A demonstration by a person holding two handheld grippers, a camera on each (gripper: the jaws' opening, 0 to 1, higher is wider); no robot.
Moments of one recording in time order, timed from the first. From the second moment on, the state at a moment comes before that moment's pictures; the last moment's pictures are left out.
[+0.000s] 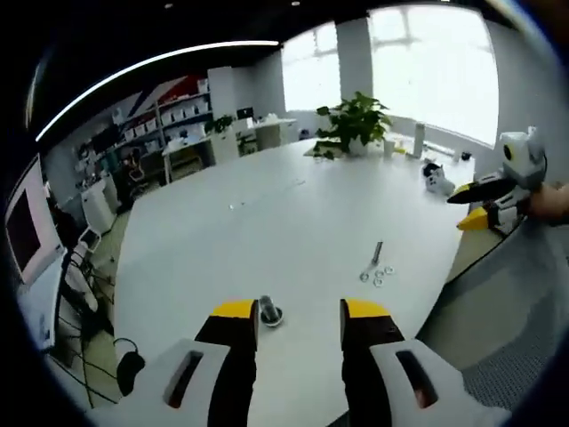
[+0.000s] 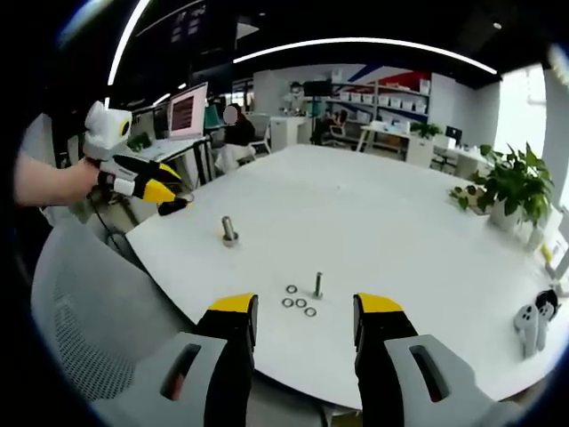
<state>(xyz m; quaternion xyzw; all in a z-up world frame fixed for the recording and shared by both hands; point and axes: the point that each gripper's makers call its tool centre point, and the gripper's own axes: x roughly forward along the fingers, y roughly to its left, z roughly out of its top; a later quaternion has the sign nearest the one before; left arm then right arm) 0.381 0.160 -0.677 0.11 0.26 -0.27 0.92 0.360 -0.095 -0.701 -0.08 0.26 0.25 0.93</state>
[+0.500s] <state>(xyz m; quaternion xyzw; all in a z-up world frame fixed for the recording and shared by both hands) 0.369 0.153 -0.666 0.07 0.20 -0.29 0.93 0.358 -0.098 -0.713 -0.10 0.29 0.24 0.92</state>
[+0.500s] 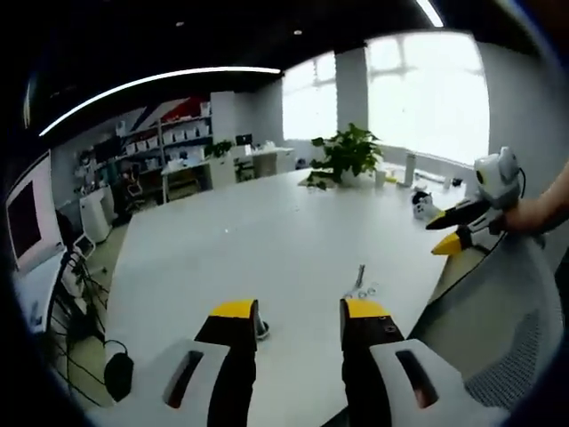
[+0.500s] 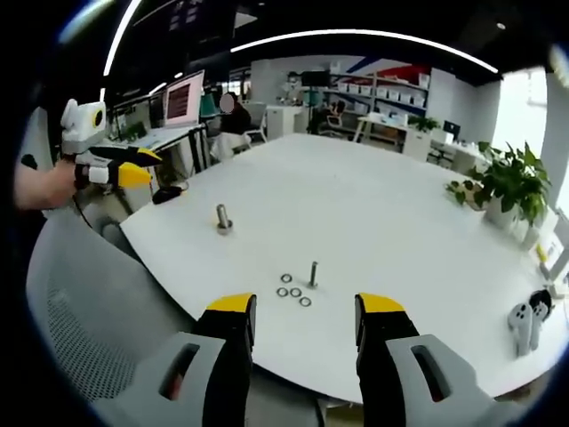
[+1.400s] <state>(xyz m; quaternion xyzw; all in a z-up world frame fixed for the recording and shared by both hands) 0.365 0.156 -0.650 0.00 0.17 -0.30 0.94 0.356 -0.110 -0.730 -0.15 0.32 0.22 0.91</state>
